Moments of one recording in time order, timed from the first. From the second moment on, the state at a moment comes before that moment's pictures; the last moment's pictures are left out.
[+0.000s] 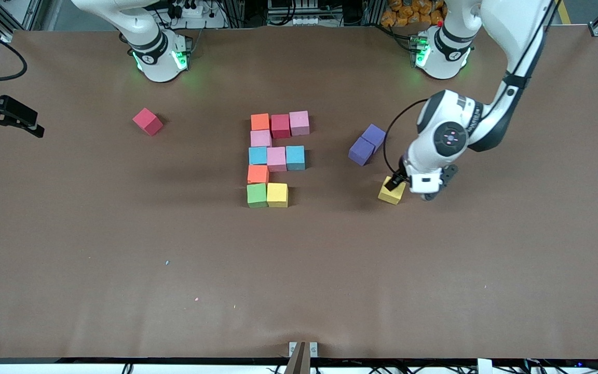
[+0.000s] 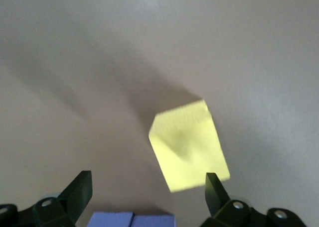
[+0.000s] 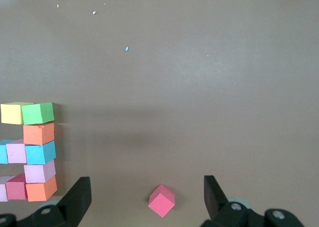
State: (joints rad) left arm -0.09 0.31 -0.30 -2.13 0.00 2.31 -1.21; right arm 0.17 -0.01 -0.22 -1.54 0.05 1.53 -0.08
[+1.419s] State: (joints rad) left arm -0.10 0.40 -0.31 -2.18 -0.06 2.56 -1.40; right arm 0.17 -0.01 -0.21 -1.54 0.05 1.53 -0.08
